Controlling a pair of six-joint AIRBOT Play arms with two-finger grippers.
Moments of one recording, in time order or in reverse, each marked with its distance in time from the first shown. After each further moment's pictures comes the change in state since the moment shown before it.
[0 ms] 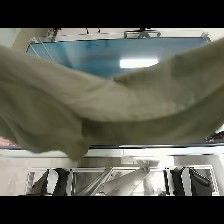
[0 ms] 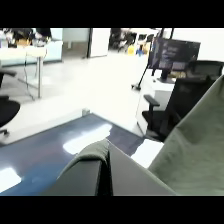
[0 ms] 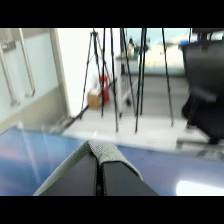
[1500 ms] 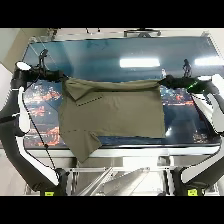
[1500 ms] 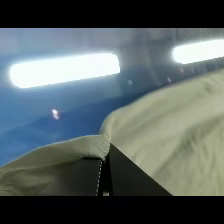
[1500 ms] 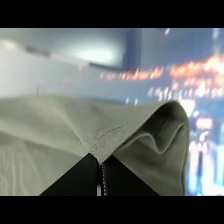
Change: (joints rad) left arm -0.563 -1.145 0.256 0.992 0.317 -0.108; right arm 0.331 -1.297 -0.026 -0.001 -0.136 -0.181
